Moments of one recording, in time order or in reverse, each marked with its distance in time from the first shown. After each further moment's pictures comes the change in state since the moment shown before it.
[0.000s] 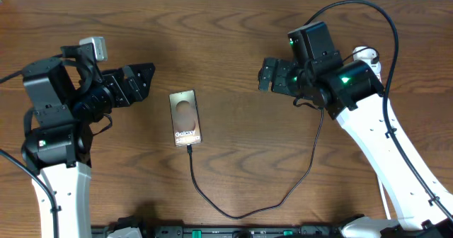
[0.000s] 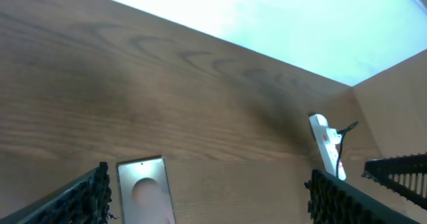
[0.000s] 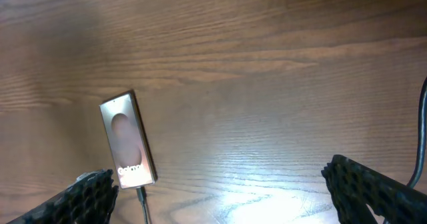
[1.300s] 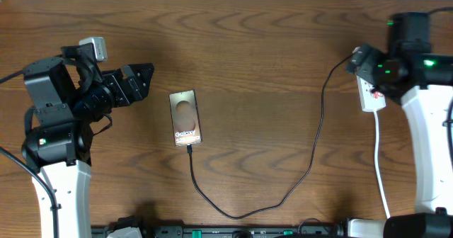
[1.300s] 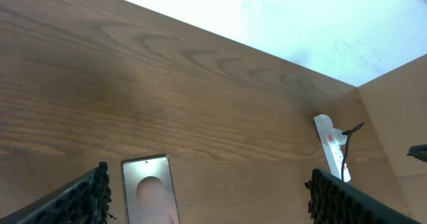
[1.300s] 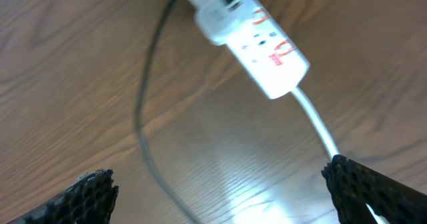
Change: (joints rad) left arm 0.000 0.008 0.000 -0.004 -0.016 0.003; right arm -0.542 0.000 0.000 -0.097 0.138 -0.094
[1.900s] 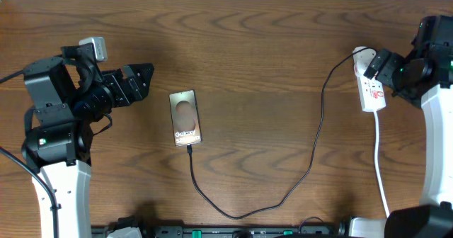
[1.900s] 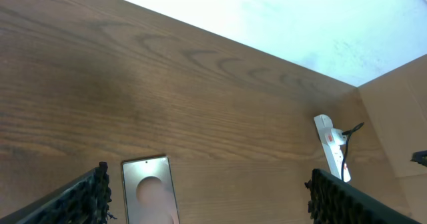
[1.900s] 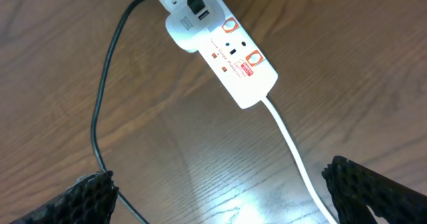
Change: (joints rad) left arm 0.000 0.000 0.000 0.000 0.000 0.000; right arm -0.123 0.022 0.000 -0.003 -0.065 -0.155
